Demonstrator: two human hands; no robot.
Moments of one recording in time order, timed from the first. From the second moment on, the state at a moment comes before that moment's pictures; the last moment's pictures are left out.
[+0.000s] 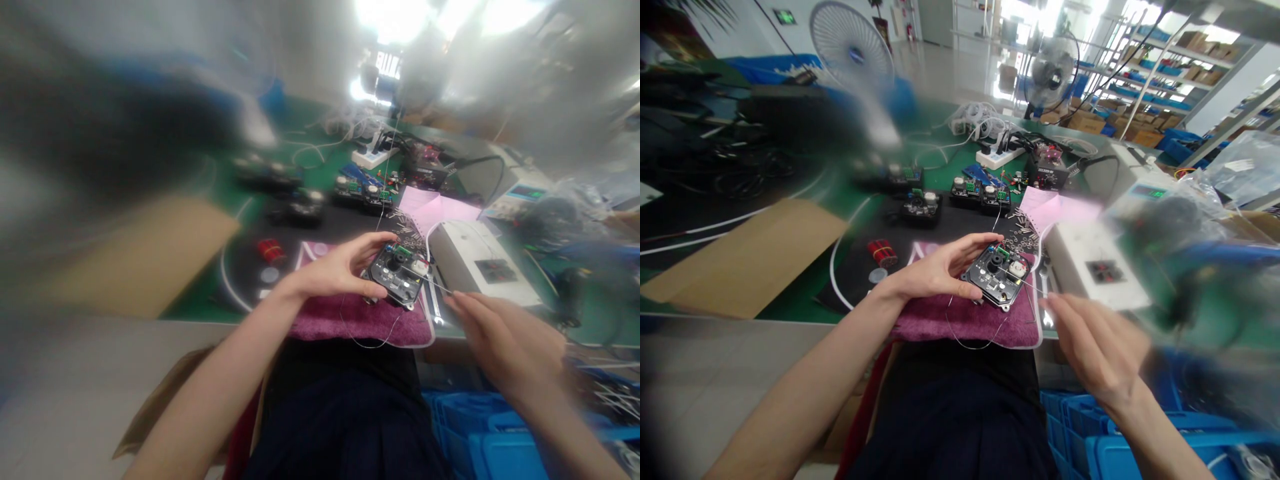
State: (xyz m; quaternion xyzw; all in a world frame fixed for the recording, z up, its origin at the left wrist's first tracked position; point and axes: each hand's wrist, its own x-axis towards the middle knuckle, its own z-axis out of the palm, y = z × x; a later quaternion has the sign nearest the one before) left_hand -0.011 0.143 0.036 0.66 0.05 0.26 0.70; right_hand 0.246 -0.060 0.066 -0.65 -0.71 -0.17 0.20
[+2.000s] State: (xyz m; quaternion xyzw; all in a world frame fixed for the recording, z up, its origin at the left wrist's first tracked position) left_hand -0.011 0.143 0.034 0.65 0.04 0.25 0.72; right_hand 0.228 -0.040 0.089 -0.65 -0.69 0.00 0.31
